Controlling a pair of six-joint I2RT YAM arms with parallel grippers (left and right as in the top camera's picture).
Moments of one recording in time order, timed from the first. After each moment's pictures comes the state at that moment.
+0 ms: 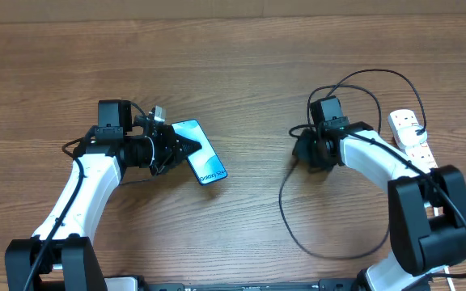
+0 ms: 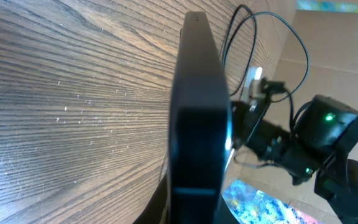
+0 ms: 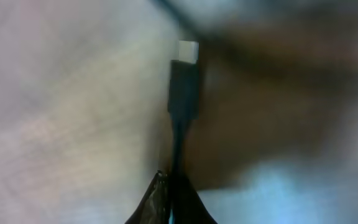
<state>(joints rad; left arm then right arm) 0.01 1.51 0.90 -0.54 0.88 -0.60 0.25 1.78 0.97 -0.54 -0.15 0.76</state>
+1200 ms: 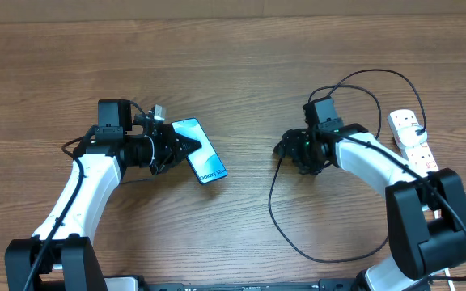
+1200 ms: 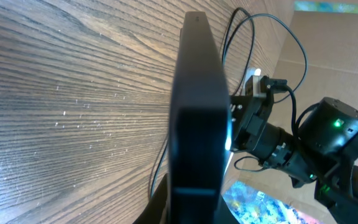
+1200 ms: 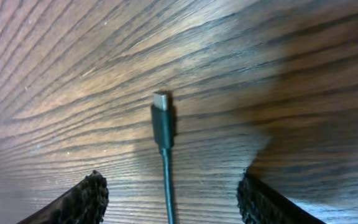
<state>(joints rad) 0.01 1.51 0.90 -0.53 0.88 -0.60 0.30 1.77 0.96 -0.46 -0.28 0.76</state>
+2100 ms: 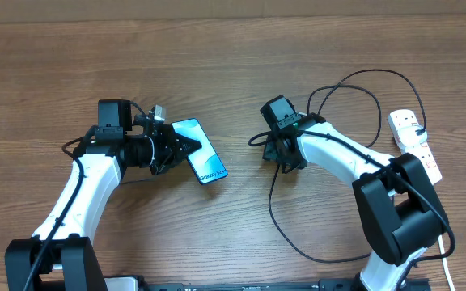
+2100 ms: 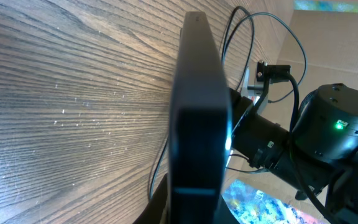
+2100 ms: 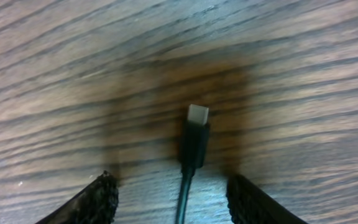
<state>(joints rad) 0.01 1.51 0.90 -0.53 0.88 -0.60 0.49 1.90 1.17 -0.65 0.09 0.76</state>
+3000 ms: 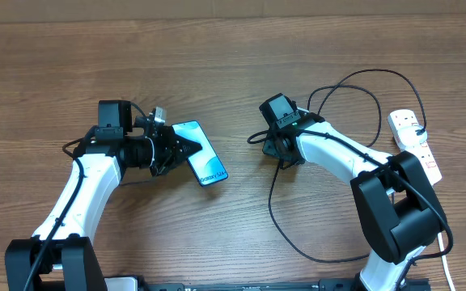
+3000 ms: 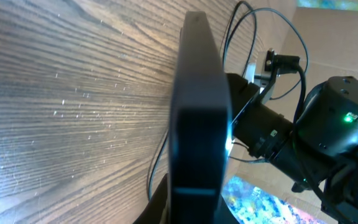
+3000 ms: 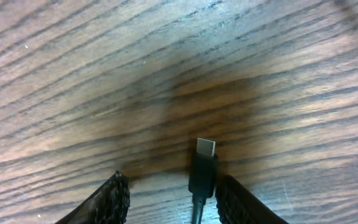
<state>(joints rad) 0.01 1.51 0.90 -0.56 0.89 -0.60 0.49 1.91 1.17 -0.59 0.11 0.81</state>
